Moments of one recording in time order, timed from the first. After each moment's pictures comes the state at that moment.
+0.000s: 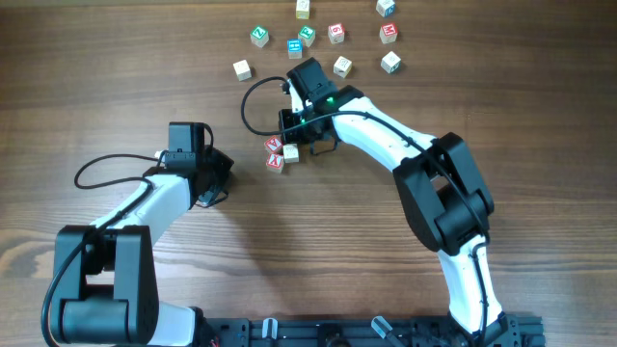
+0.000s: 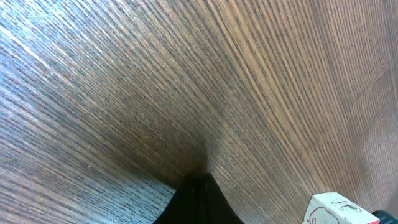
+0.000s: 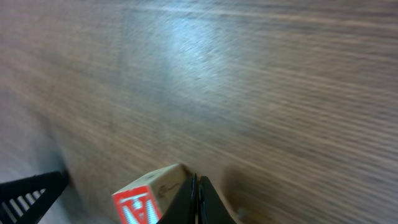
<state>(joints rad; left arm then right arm) -0.04 1.64 0.71 -0.22 0.11 -1.01 0.59 2.25 1.65 -0.51 -0.31 0.45</state>
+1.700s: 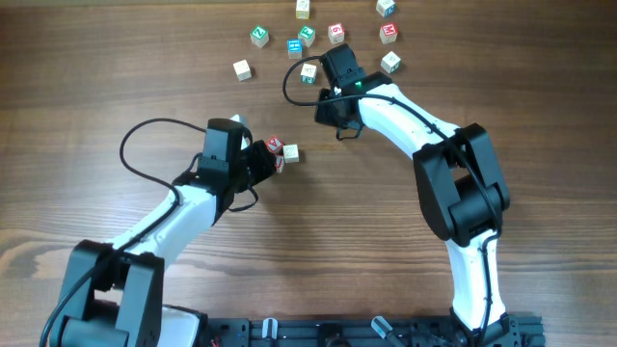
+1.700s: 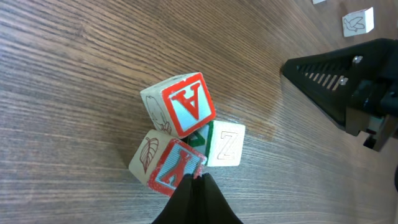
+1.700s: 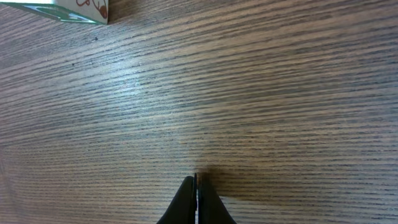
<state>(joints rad) -0.26 1.55 0.68 -0.02 0.28 -0.77 0.47 2.25 1.65 -0.57 -0.04 0.64</state>
